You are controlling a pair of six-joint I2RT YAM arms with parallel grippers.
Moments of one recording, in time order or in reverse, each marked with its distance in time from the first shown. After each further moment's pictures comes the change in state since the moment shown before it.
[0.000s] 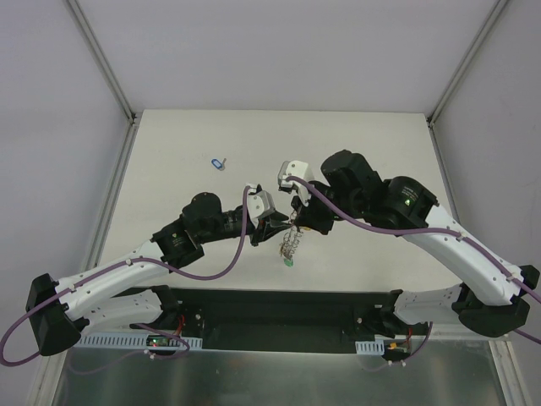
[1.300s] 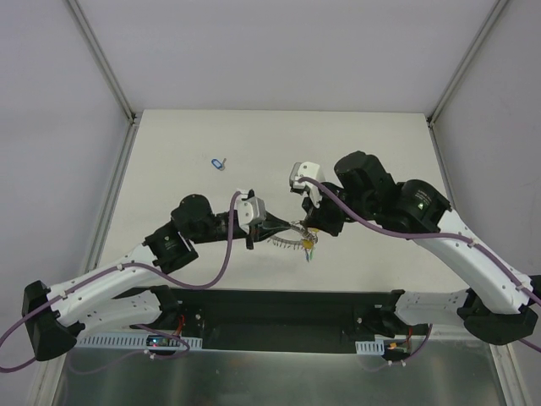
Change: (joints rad) left arm 0.000 -0.042 -0.001 0.032 0.122 0.016; right arm -0.045 -0.048 -0.028 -0.035 -0.030 -0.030
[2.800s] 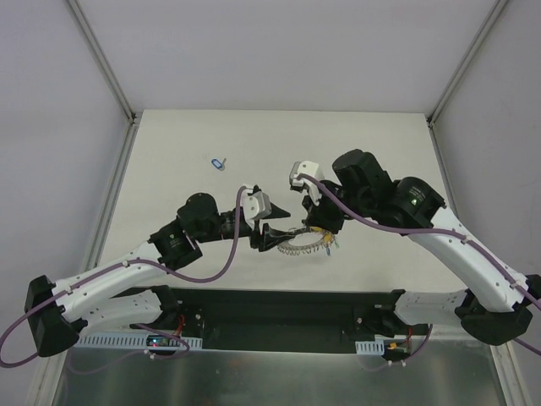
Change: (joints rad) left arm -0.011 0.021 0.003 0.007 -0.044 -0.061; right arm -0.052 -0.005 -0.045 0.016 -0.033 -0.023
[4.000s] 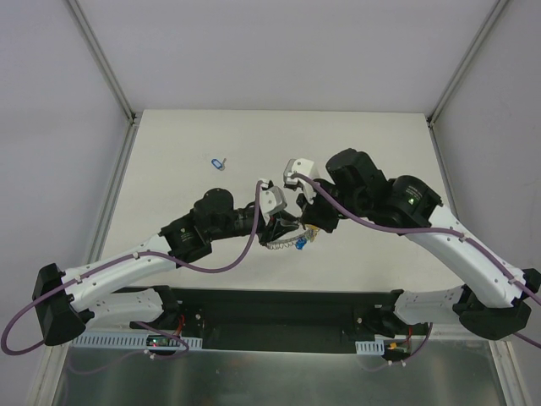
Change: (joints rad) left arm -0.034 0.101 0.085 -0.093 -0.116 -0.005; right arm 0.060 0.037 0.061 -0.002 0.071 0.047
